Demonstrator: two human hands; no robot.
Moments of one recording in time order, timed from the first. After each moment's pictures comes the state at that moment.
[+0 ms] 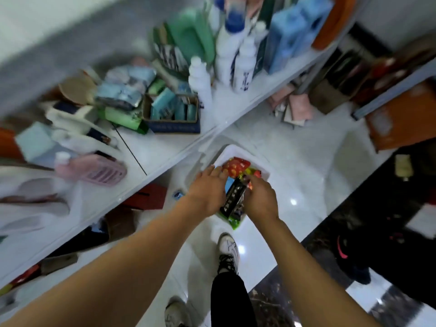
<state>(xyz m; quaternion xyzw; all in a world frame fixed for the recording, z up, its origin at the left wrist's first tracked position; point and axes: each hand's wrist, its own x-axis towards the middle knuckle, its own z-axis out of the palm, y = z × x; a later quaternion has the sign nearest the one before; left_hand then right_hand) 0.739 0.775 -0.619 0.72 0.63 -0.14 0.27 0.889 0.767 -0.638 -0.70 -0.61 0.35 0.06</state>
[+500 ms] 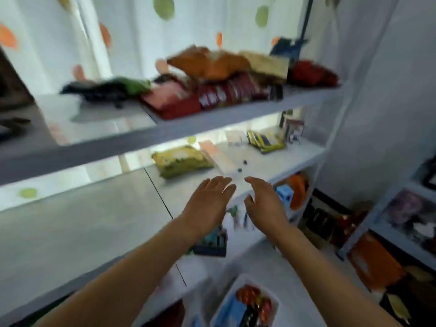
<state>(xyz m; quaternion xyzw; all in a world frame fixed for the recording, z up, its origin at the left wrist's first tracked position) 0.630 0.709 -0.167 0.81 0.56 0.15 -0.12 0.800 0.743 -0.169 -0.52 -0.79 0.13 0.29</state>
